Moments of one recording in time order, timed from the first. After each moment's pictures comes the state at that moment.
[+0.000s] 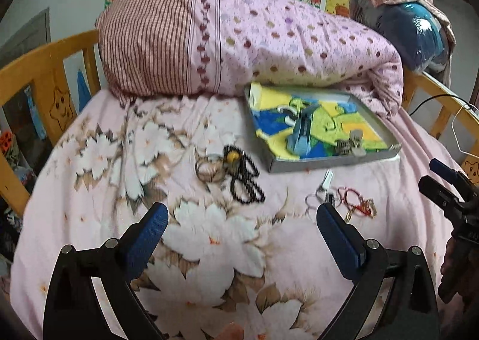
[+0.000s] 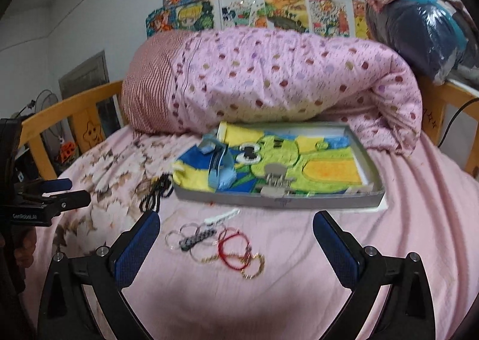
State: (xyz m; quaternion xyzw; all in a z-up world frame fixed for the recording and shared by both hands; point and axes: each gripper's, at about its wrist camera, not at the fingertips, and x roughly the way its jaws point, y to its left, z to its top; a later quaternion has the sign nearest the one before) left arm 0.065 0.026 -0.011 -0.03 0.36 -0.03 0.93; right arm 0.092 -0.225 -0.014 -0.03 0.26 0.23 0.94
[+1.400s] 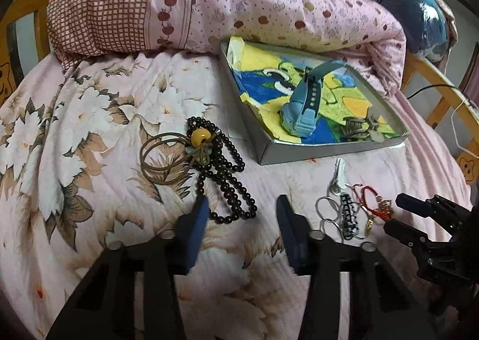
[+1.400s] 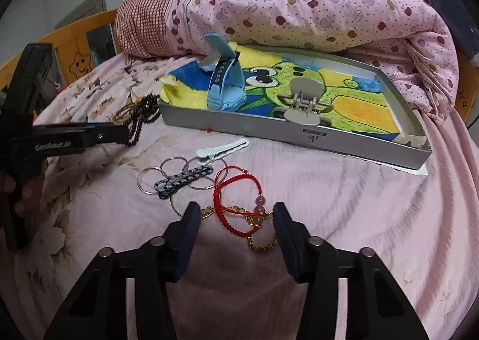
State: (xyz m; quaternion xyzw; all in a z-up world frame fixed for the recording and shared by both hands) left arm 0.153 0.029 -0.075 -0.07 0.42 -0.10 0.90; right arm 0.132 -0.190 -0.088 -0.10 0.39 0.24 0.88
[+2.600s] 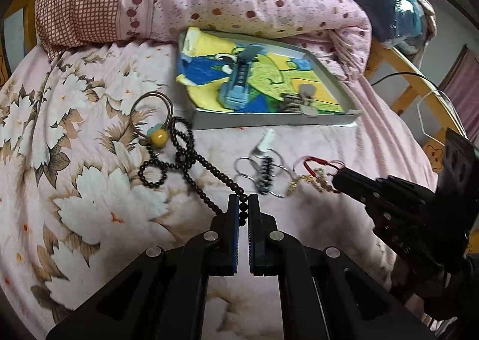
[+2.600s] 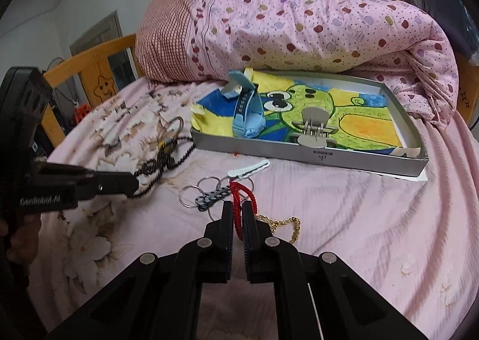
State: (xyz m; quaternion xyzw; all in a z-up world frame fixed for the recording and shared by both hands) left arm 0.096 -0.020 -0.033 -0.10 0.45 -0.15 0.88; right arm 0.105 -0.199 -0.051 -0.05 0.35 0.28 0.89
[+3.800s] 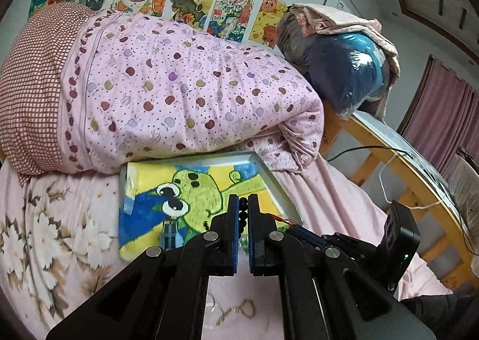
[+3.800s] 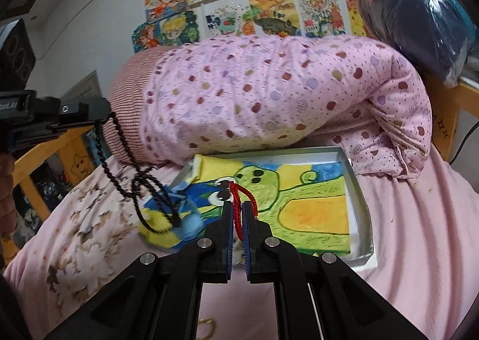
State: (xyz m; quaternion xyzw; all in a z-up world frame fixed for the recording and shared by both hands) left arm 0.194 -0.076 0.110 -0.09 0.32 -0.20 0.92; right arm 0.200 -0.271 0.015 0.02 0.26 0.25 0.93
